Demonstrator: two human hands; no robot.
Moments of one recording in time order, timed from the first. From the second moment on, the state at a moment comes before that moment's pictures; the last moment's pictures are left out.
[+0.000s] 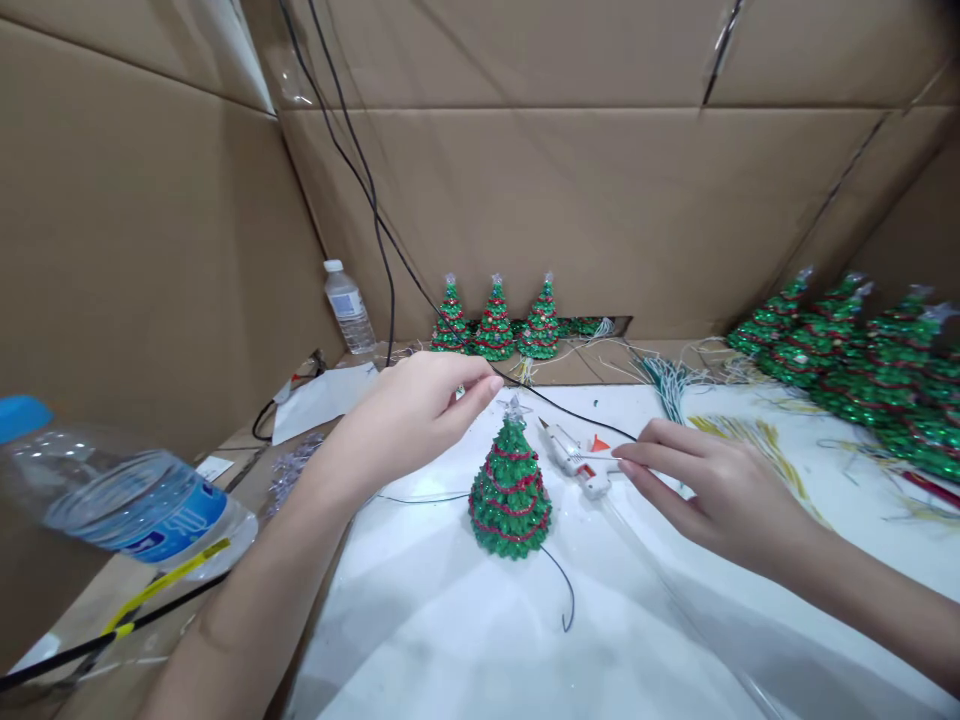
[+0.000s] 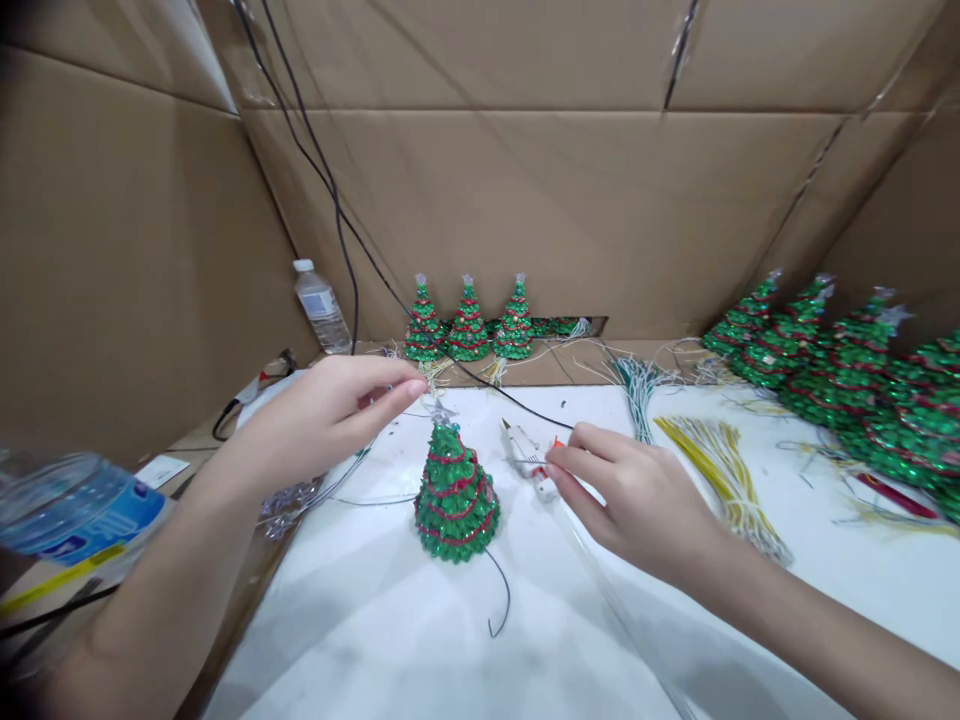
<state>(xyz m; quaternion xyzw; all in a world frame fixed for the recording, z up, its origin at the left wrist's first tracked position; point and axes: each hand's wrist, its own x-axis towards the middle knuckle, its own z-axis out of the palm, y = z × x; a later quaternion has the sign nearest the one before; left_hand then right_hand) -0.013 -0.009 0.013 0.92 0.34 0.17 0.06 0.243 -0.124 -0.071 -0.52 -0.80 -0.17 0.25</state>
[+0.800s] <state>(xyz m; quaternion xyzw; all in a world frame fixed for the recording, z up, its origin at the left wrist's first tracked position) 0.000 -0.011 0.003 0.92 0.30 0.24 0.00 0.204 -0.104 -0.074 -0.51 -0.78 -0.22 0.30</state>
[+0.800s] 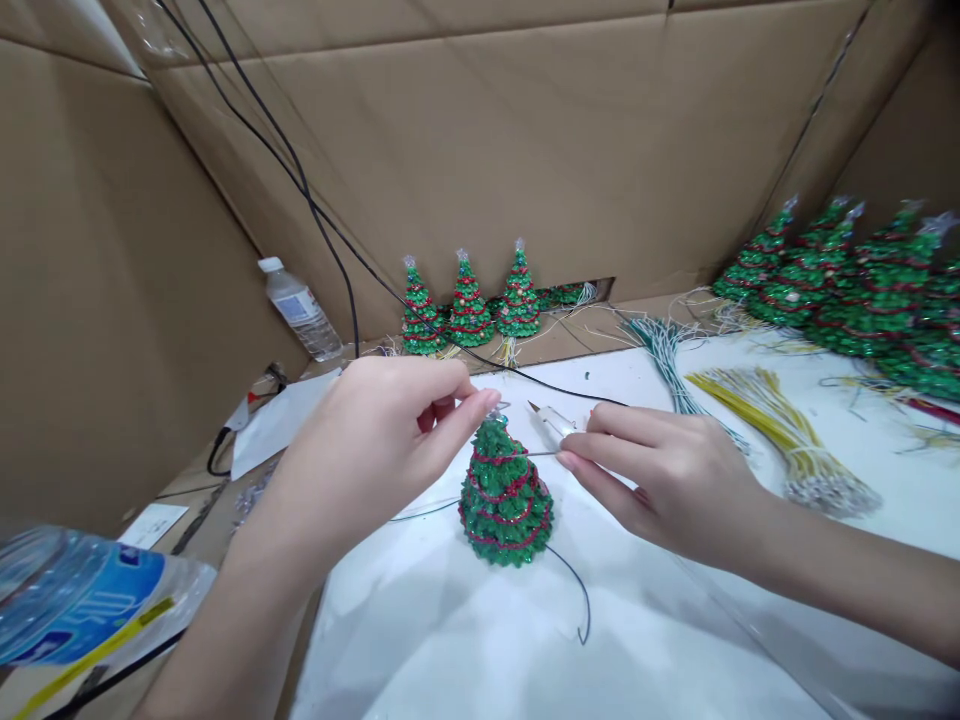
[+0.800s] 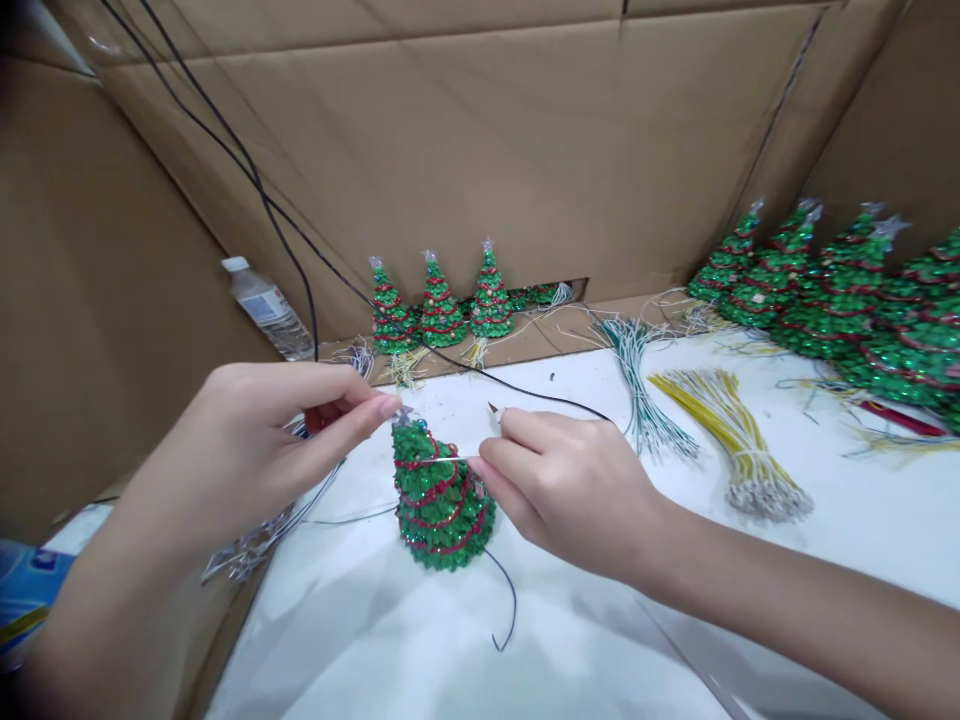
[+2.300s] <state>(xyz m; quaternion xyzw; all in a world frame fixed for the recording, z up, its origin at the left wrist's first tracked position) -0.002 -0.011 0.001 0.93 0.29 0.22 -0.03 0.276 -0.144 -0.119 -0.70 -0.70 0.00 0.11</state>
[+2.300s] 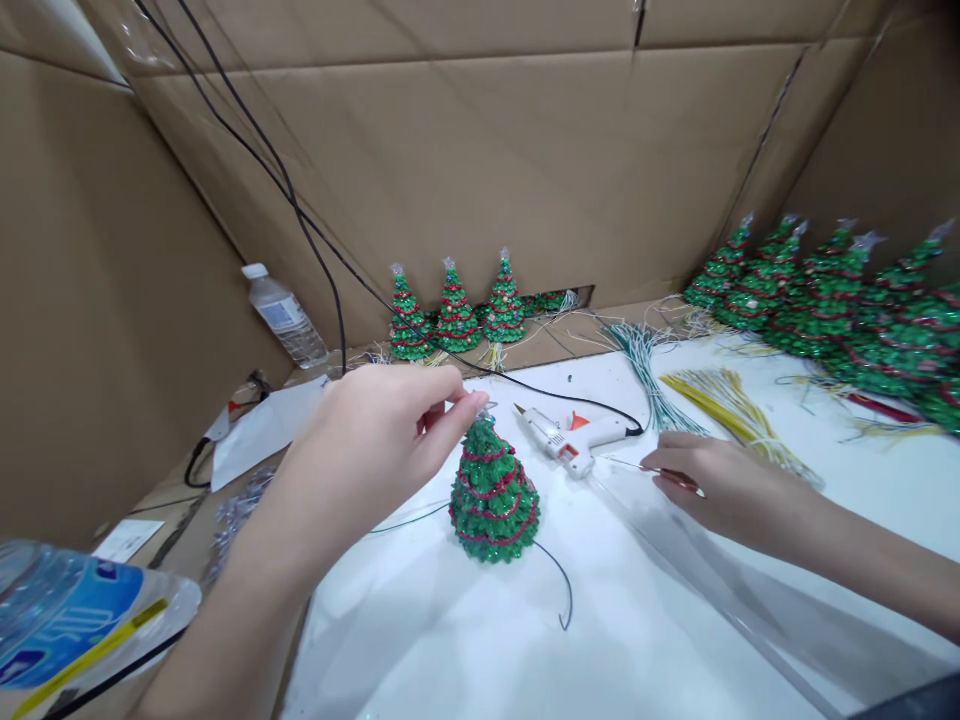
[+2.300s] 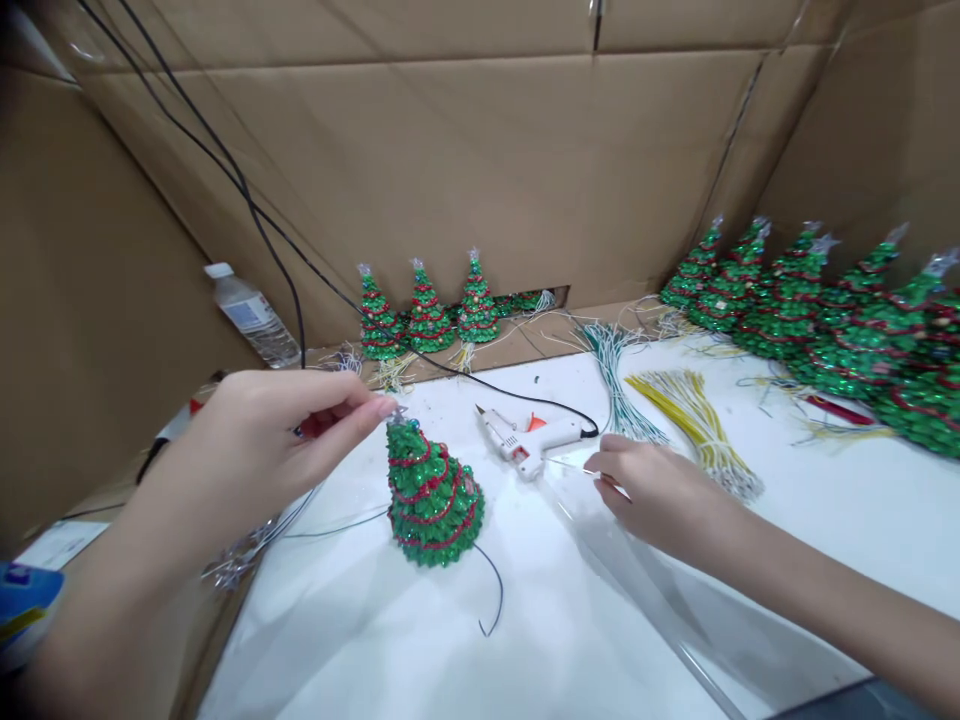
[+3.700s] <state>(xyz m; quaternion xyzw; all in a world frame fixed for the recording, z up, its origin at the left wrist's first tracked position) -0.001 -0.015 0.003 0.92 0.31 0.22 0.00 0.303 -0.055 -0.153 -0.57 -0.82 -0.03 0.05</state>
